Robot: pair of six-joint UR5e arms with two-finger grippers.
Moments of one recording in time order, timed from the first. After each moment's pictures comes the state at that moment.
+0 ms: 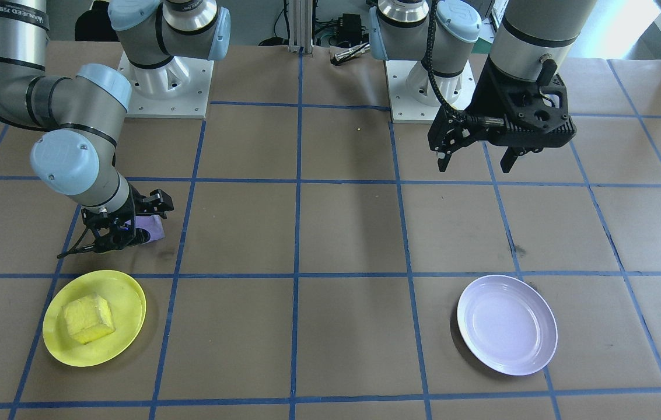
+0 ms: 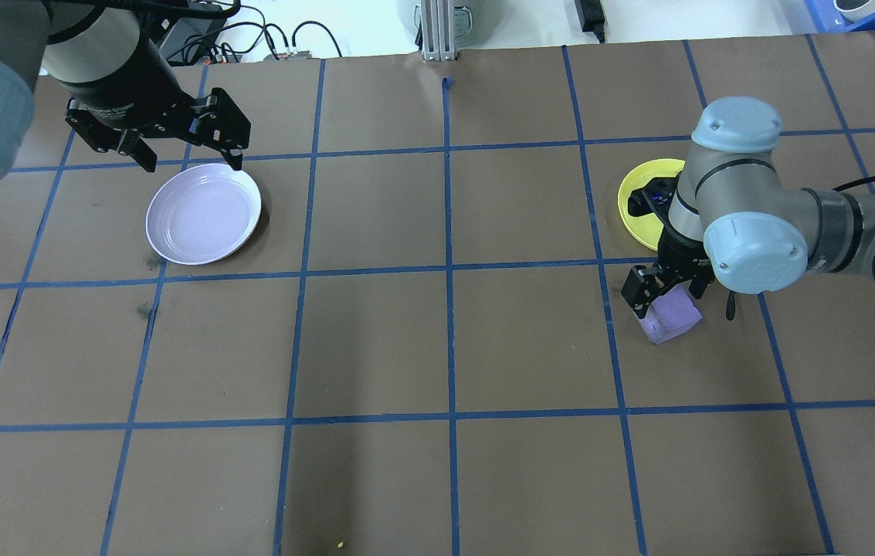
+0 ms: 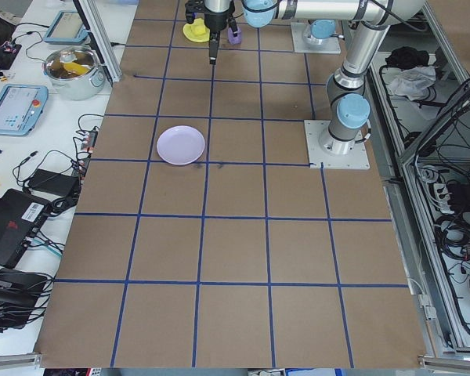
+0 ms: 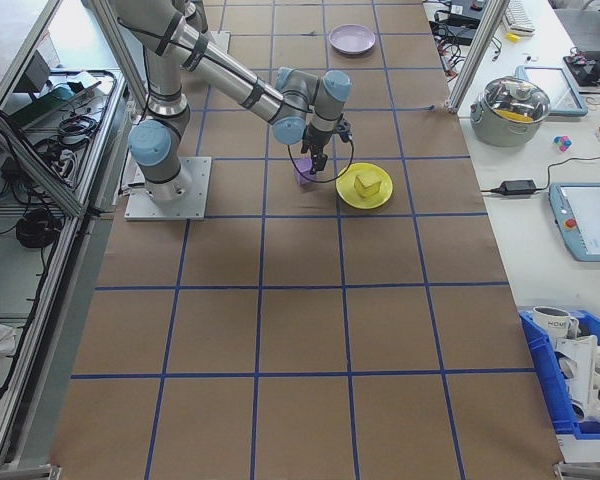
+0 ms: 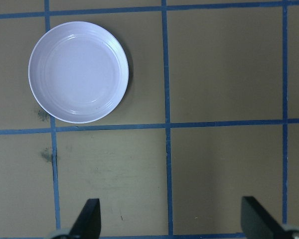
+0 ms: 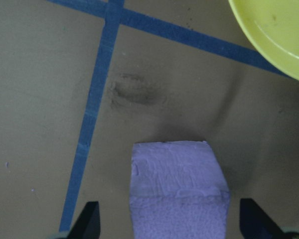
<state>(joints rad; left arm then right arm) -1.56 -1.57 -1.57 -1.46 1.59 0.03 1.44 -1.34 2.01 -2.03 -1.64 -0.43</state>
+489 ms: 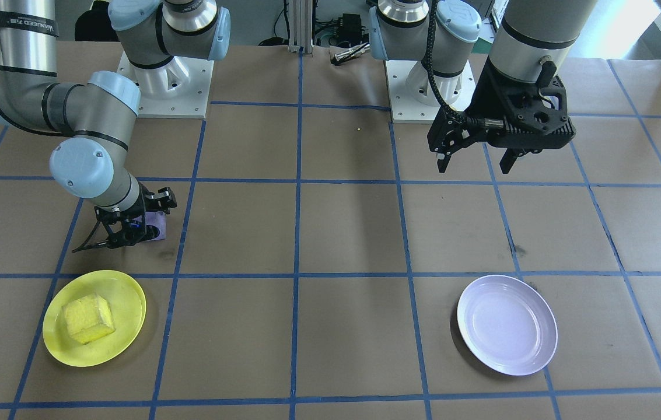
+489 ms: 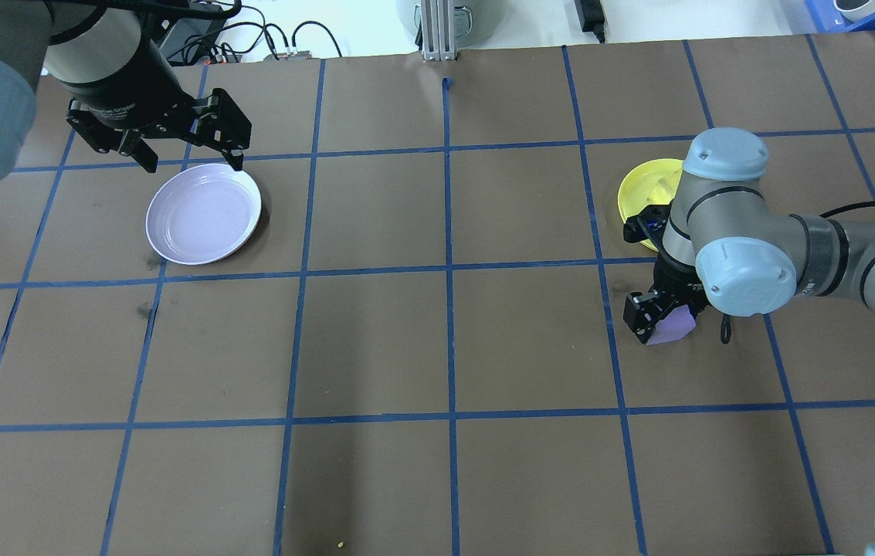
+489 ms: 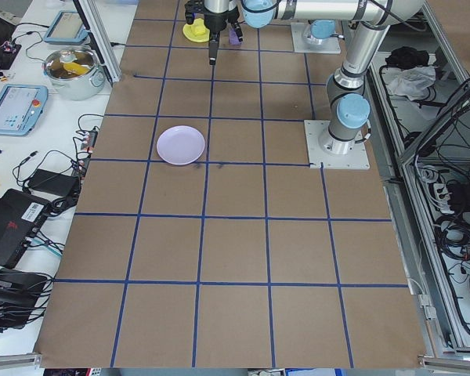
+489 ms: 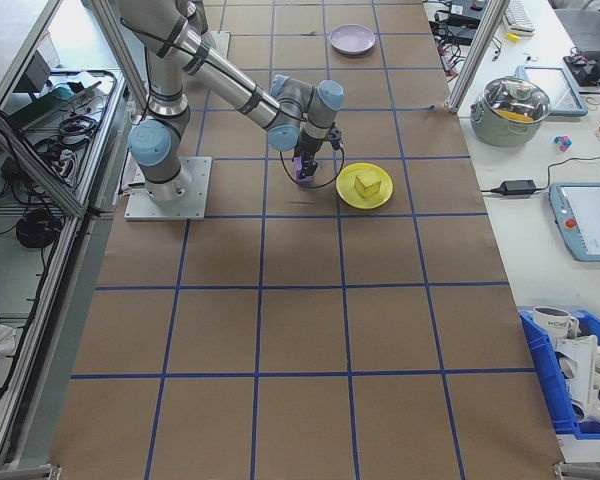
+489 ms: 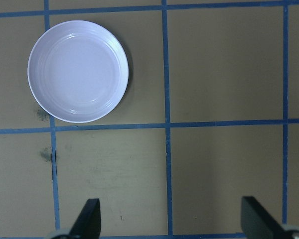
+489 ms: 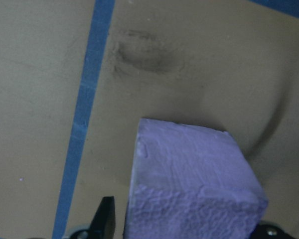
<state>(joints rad) -1.56 -1.57 -1.57 -1.46 1.59 0.03 1.44 -1.32 2.07 -2.05 -1.66 -0.42</state>
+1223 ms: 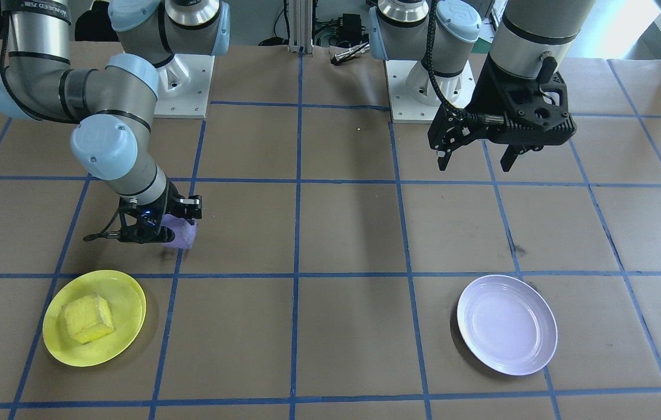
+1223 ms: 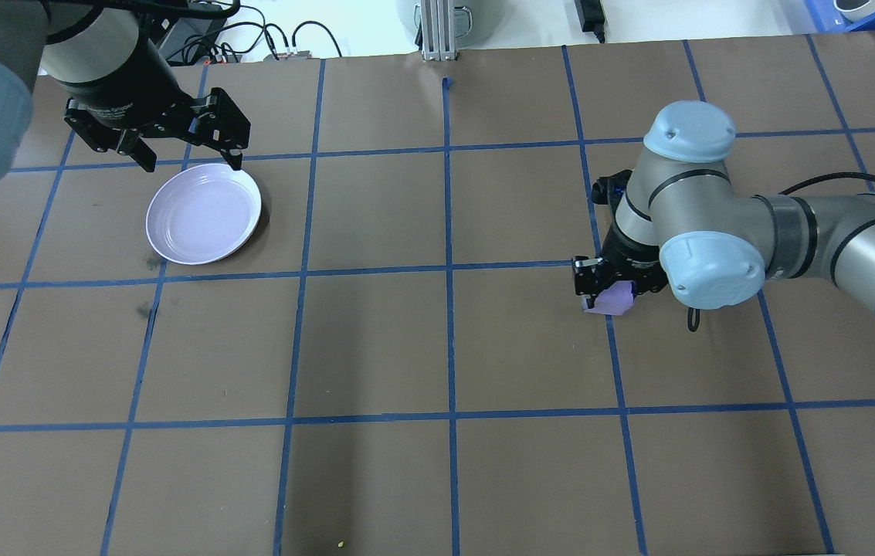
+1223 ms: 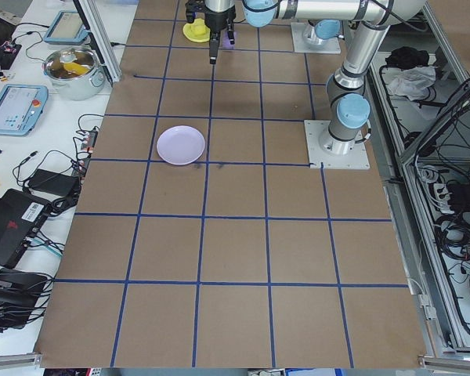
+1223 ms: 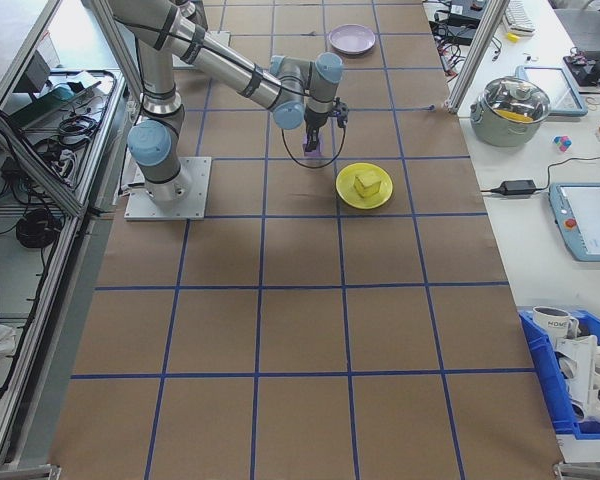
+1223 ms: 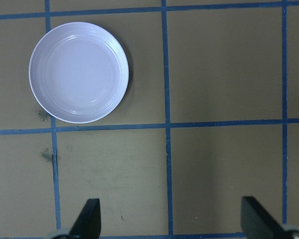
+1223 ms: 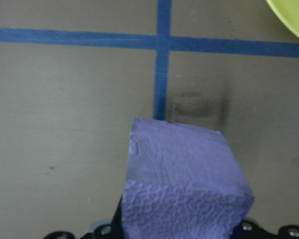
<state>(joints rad) -1.56 -1.56 -1.57 -1.46 1.59 0.03 1.56 -1.36 2.01 -2.07 -1.53 -0.03</state>
